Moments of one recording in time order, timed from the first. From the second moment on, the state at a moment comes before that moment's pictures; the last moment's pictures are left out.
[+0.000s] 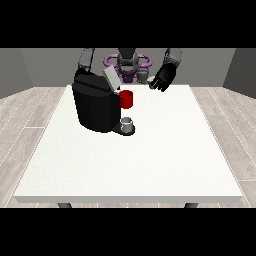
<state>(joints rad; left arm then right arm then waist) -0.79 0.34 -0.04 -0.76 -0.77 -0.32 -0.20 -0.27 -0.05 -0.01 -1.15 0.17 -0.17 -0.04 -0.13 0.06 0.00</state>
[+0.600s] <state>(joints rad) -1.03 0.37 0.08 -0.75 -0.70 -0.43 -0.07 -0.31 -0.05 0.00 -1.23 0.17 -0.15 -0.03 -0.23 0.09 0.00</state>
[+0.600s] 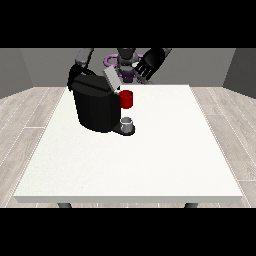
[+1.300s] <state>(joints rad) -1.22 0.43 0.13 -0.71 -0.71 -0.44 -0.03 -0.43 -0.07 -0.04 -1.26 0.16 -0.17 0.00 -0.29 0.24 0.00</state>
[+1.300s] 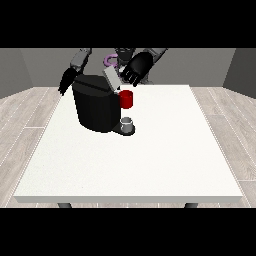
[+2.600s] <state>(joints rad) -1.27 0.43 0.13 -0.65 -0.74 -0.42 -0.08 -0.45 -0.09 -0.07 -1.24 0.15 -0.17 -0.01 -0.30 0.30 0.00</state>
